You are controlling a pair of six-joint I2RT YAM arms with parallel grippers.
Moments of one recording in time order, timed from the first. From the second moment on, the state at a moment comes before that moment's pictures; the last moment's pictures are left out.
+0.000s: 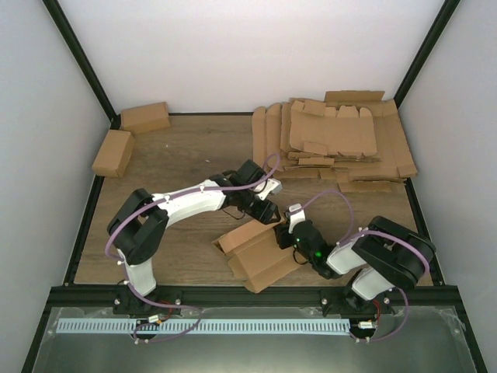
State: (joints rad) left arm -0.80 1.82 1.24 -0.44 0.48 -0.24; right arm 0.85 1.51 0.15 0.88 0.25 0.38
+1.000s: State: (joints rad) left arm -0.82 1.83 1.27 -0.48 0.41 -0.22; right arm 0.97 1.73 0.13 1.30 0.53 0.12
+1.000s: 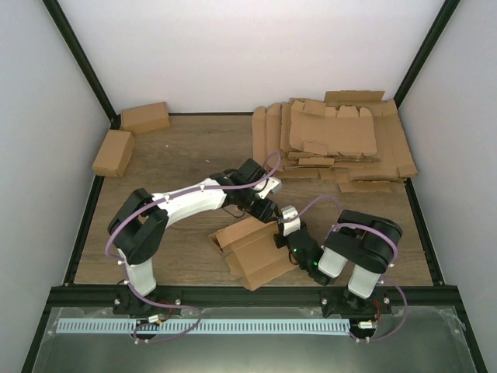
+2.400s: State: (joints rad) left arm -0.81 1.57 1.14 -0.45 0.29 -0.35; right arm 0.99 1.77 0.19 1.27 0.56 0.13
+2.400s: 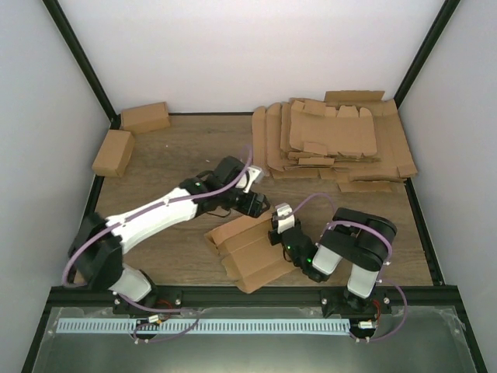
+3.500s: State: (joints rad) left arm -0.81 0.56 1.01 -0.79 -0.05 -0.71; right arm 0.83 1.16 0.22 0.79 0.53 0.61
